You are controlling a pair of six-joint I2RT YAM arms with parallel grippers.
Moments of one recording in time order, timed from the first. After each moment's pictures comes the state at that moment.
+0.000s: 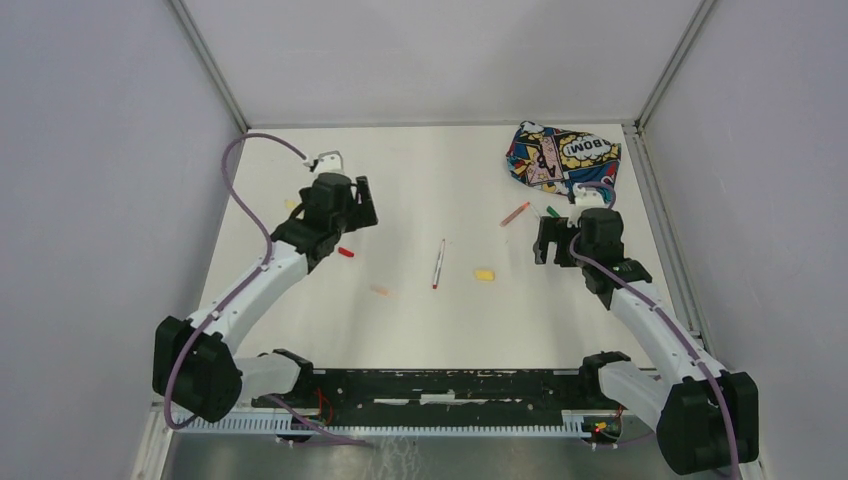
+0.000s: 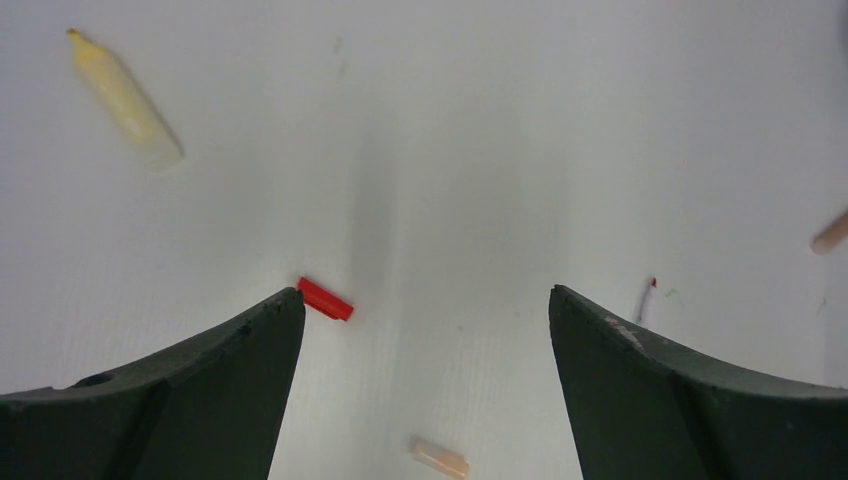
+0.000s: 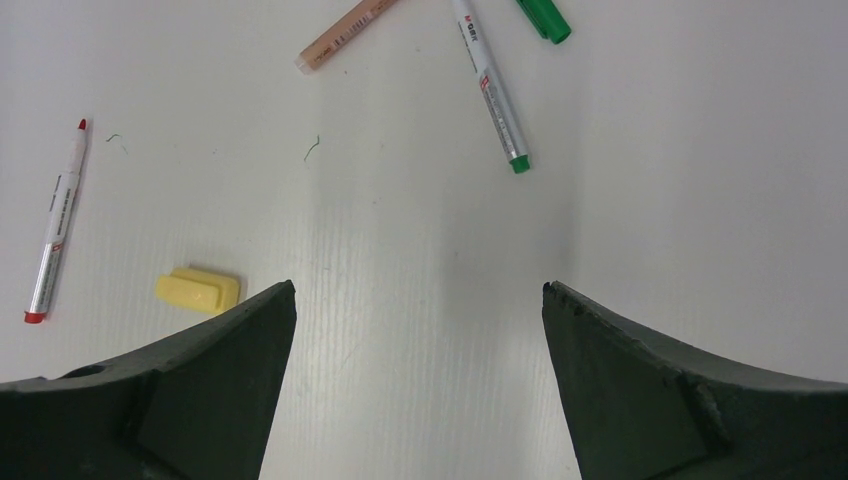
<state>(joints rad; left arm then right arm) -0.39 1.22 0.94 -0.33 -0.35 -0.42 0.17 1.00 0.60 -0.25 -0.01 0.16</state>
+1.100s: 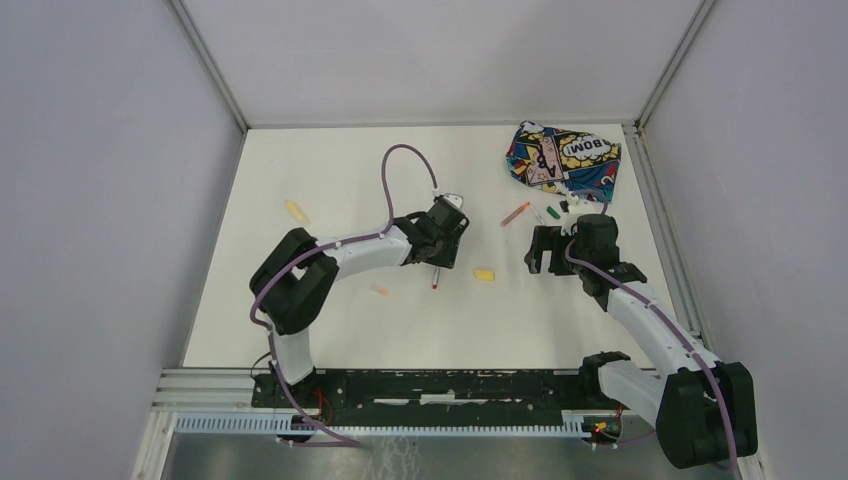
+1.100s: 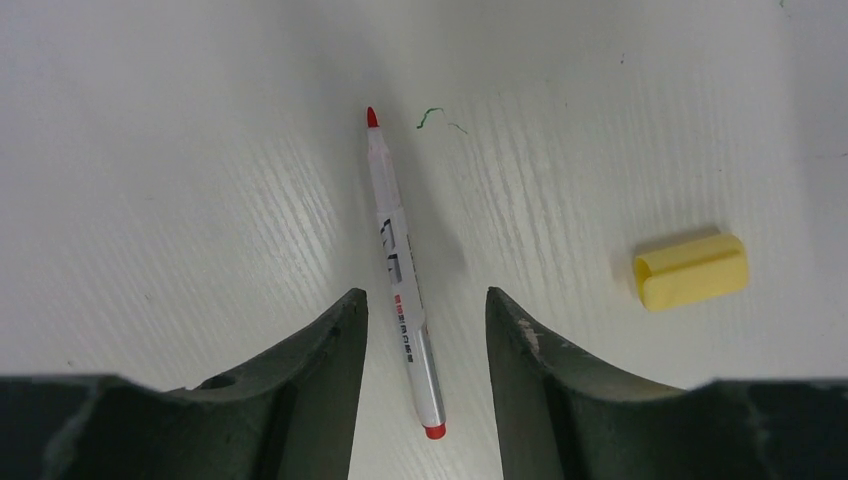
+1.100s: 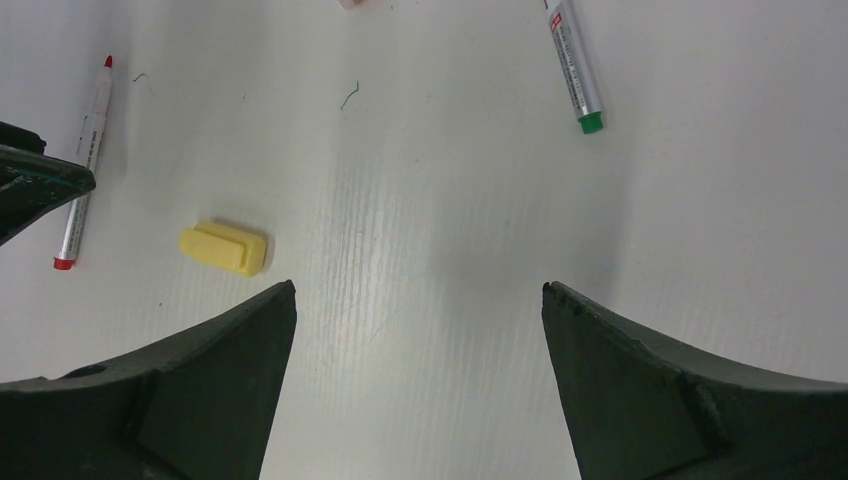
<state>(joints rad) -0.83 1.85 1.20 -0.32 -0.20 -0.44 0.17 1.04 0.55 -0.23 -0.13 0.18</state>
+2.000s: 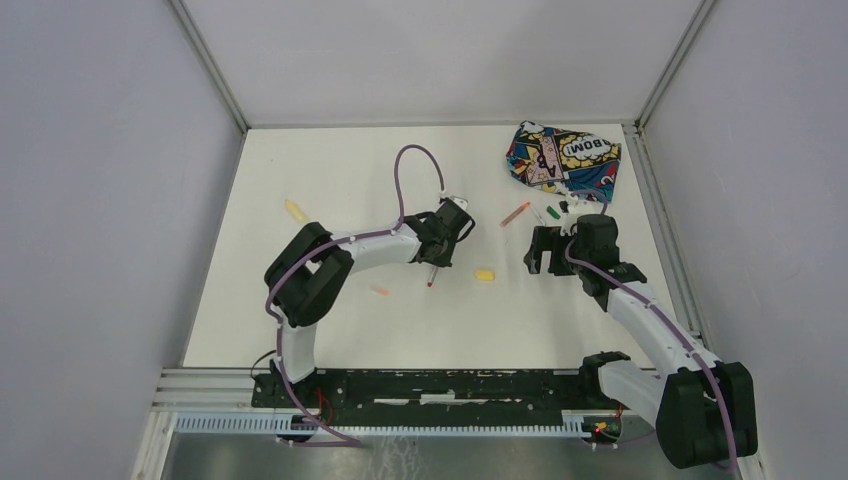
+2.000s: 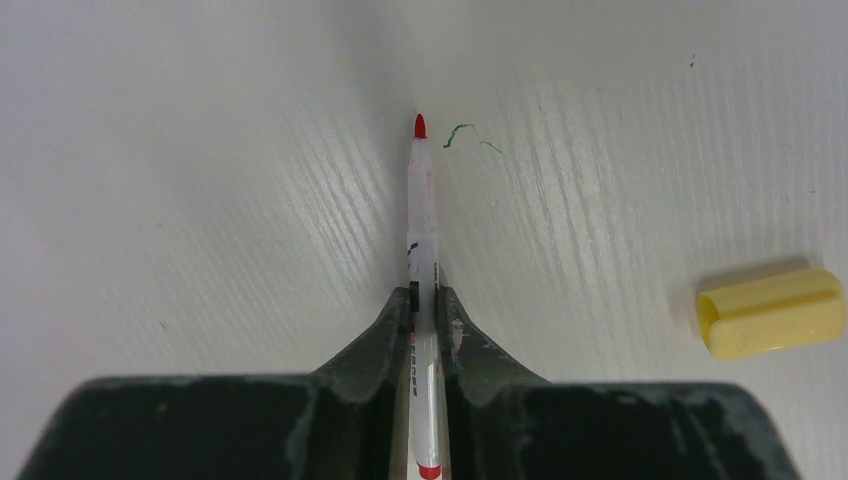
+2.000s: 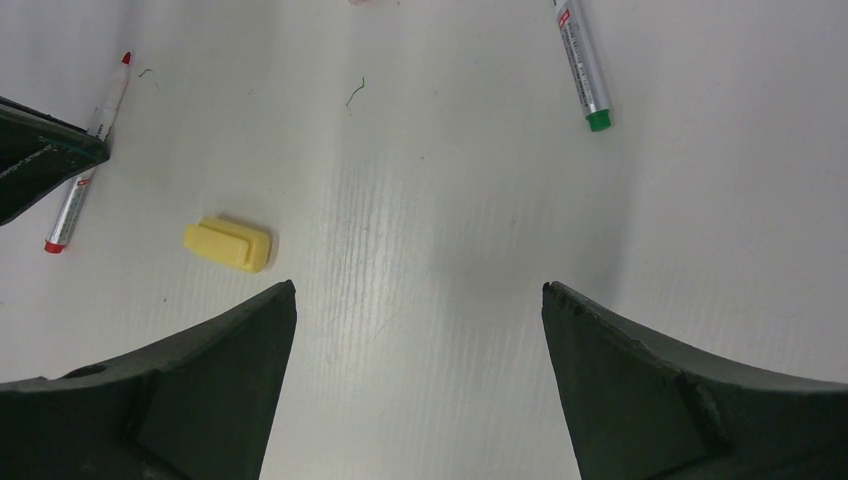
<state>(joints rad) -0.83 1.94 1.27 -0.37 -0.26 -0.39 0.17 1.04 0.55 -0.23 -0.14 0.18</state>
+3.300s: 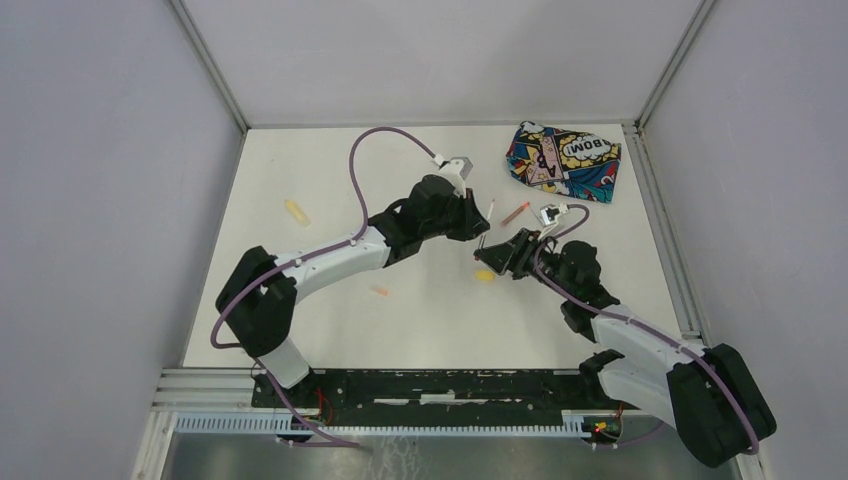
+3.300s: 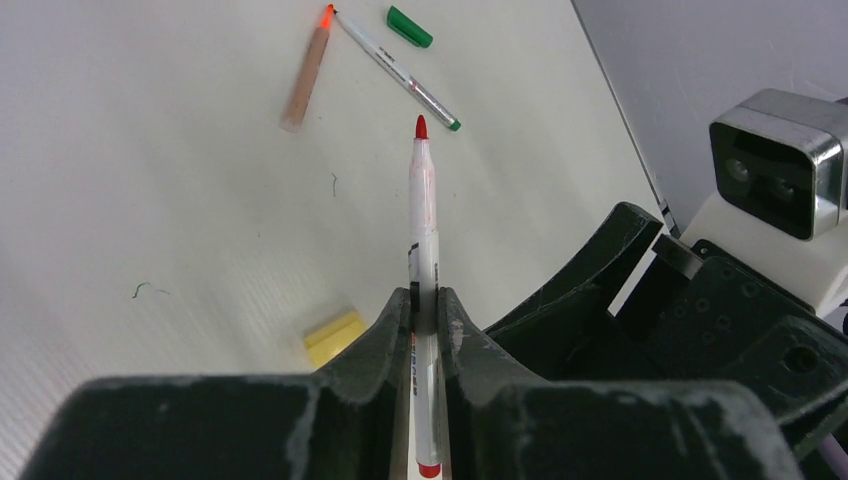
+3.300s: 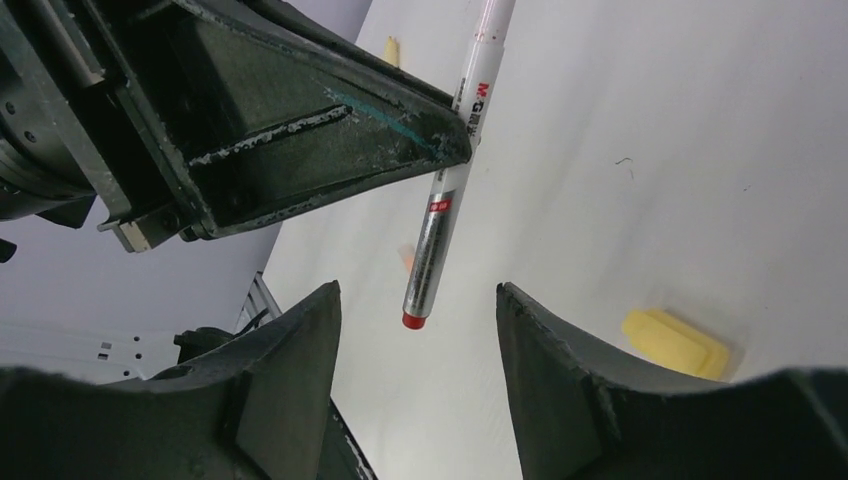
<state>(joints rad) -0.84 1.66 1.20 0.02 0.07 -0.60 0.43 1.03 0.28 0.63 -0.40 0.82</state>
